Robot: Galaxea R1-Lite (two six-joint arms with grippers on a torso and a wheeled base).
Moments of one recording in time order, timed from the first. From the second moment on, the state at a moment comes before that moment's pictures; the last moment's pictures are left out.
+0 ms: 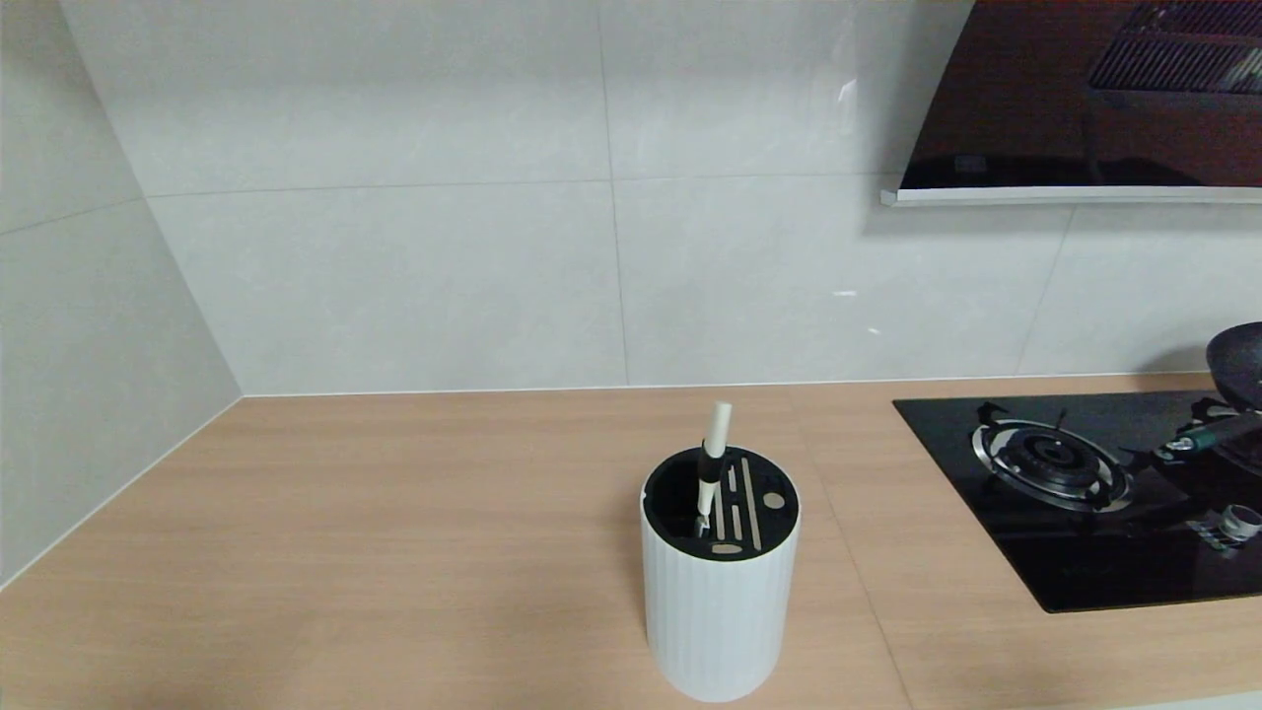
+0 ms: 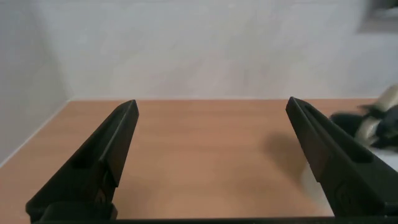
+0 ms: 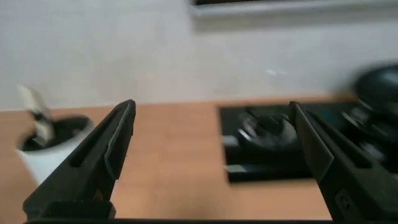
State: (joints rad) left arm -0.32 0.26 -0.46 0.10 0.38 0.00; right arm 0.14 0.21 -0.45 0.09 -0.21 0.03
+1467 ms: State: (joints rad) left arm 0.00 0.00 0.00 0.00 0.06 0.00; right arm 0.00 0.00 0.00 0.00 0.03 -0.02
